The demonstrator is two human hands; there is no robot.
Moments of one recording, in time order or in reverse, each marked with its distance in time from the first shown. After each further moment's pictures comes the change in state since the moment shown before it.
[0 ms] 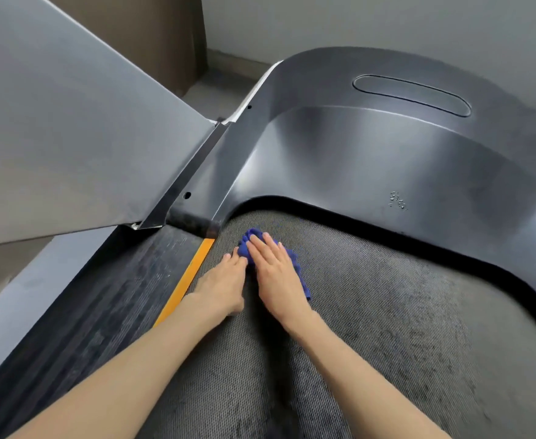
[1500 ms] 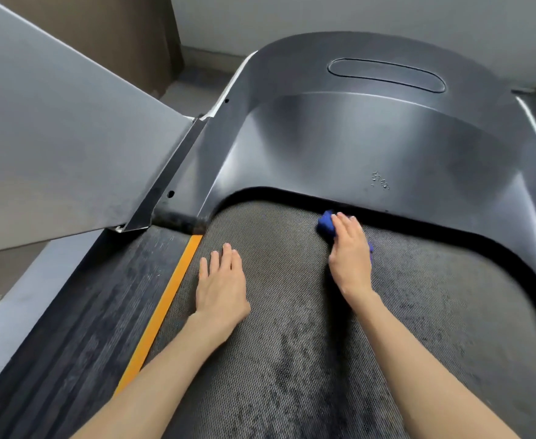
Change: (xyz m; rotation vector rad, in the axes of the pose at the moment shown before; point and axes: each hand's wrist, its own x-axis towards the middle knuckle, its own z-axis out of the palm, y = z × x) left_hand -0.019 0.020 0.015 0.073 0.126 -0.073; right_hand -0.033 0.105 -0.051 0.001 0.290 0.479
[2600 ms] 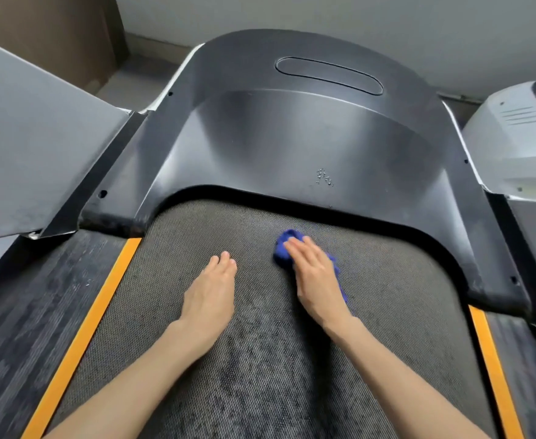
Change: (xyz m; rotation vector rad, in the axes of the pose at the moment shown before) left_hand -0.003 0.055 0.009 -0.200 0.039 0.241; right_hand -0.043 0.040 -0.036 -0.105 -0.142 -0.304
